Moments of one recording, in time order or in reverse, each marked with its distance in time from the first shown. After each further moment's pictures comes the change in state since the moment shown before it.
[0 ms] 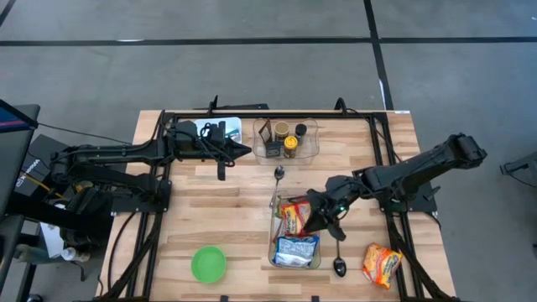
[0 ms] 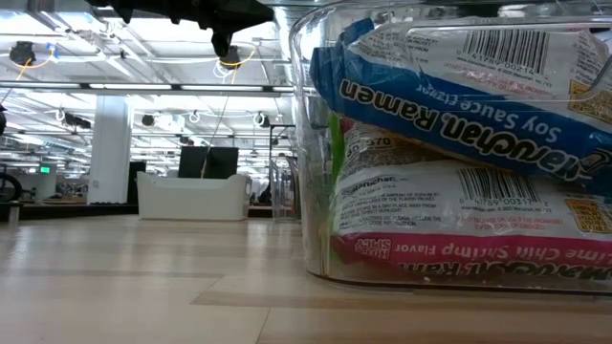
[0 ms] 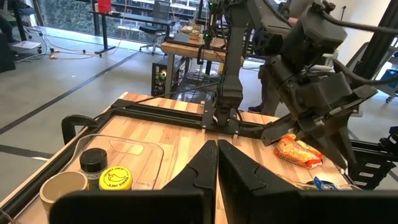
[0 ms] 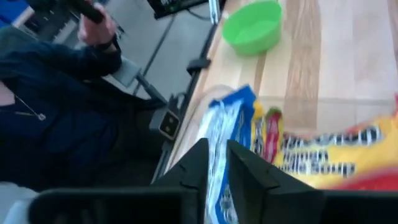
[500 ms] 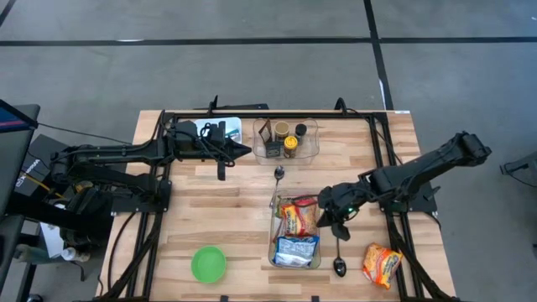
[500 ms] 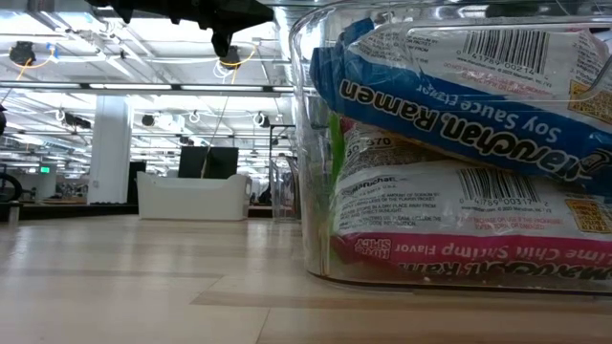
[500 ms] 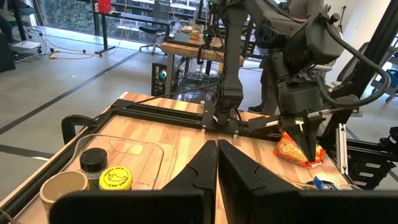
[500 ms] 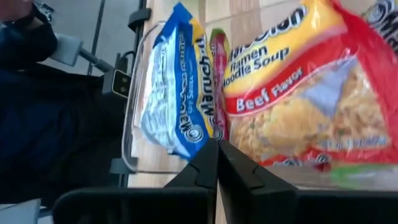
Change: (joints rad) left arm 0.000 0.000 0.000 0.000 0.000 0.000; right arm 0.067 -0.079 0.000 -0.321 0.182 0.166
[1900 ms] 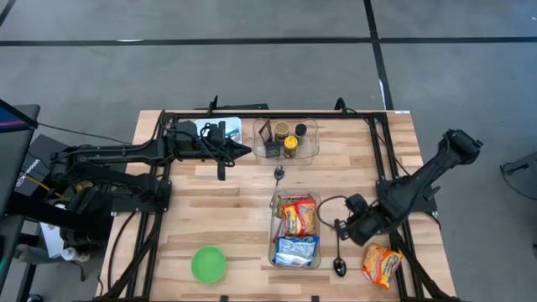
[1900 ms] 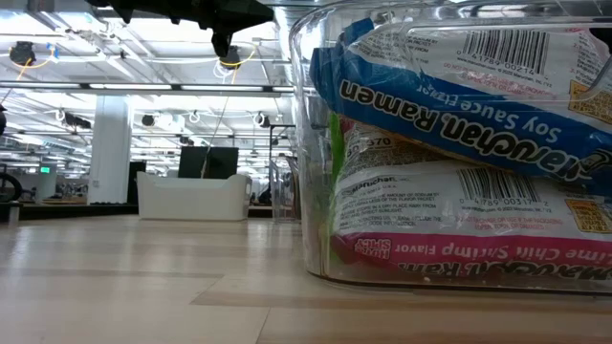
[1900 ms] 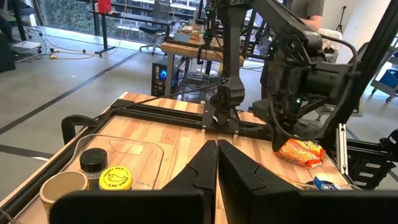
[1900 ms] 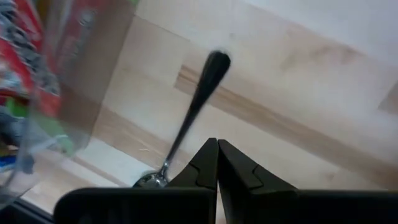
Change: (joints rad) left arm 0.000 0.000 0.000 0.000 0.000 0.000; right arm 0.337 0.069 0.000 -0.531 0.278 1.276
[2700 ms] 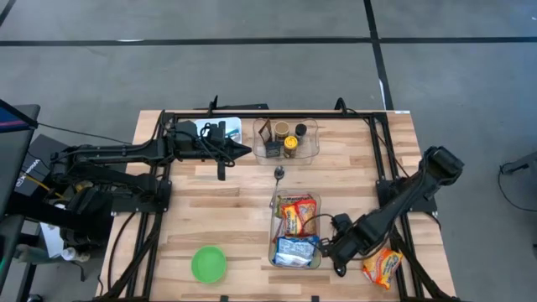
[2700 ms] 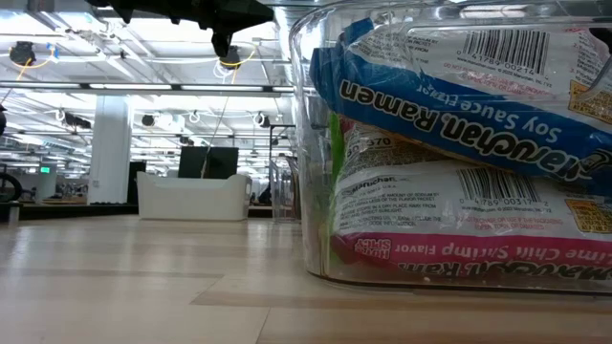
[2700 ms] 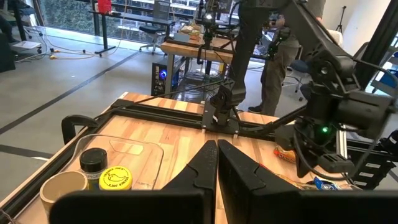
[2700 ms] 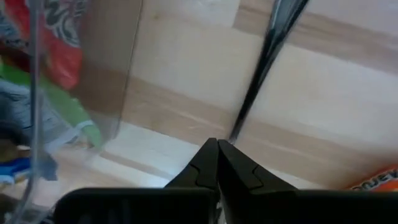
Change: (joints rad) left arm 0.000 0.000 0.000 0.000 0.000 0.000; right arm 0.031 0.335 0.162 0.159 -0.080 0.179
